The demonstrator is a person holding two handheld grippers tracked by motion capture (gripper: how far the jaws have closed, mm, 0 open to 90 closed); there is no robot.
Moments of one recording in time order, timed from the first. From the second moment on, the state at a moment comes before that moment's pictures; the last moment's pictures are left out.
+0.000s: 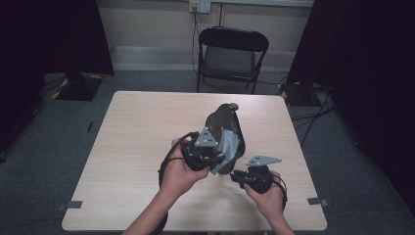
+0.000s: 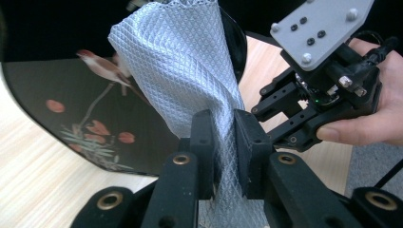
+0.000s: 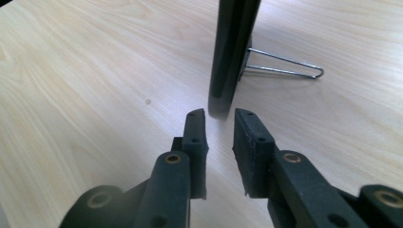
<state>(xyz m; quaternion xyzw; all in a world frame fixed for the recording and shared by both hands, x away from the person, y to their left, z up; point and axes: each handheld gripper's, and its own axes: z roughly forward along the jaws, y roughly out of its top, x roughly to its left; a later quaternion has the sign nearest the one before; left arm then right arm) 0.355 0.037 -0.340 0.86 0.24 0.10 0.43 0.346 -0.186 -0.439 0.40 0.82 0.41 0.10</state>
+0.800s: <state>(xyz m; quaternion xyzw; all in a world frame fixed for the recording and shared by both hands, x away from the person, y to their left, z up) 0.374 0.046 -0.437 0.88 0.31 0.04 0.36 0.348 -0.191 -0.436 0.39 0.82 0.41 0.11</state>
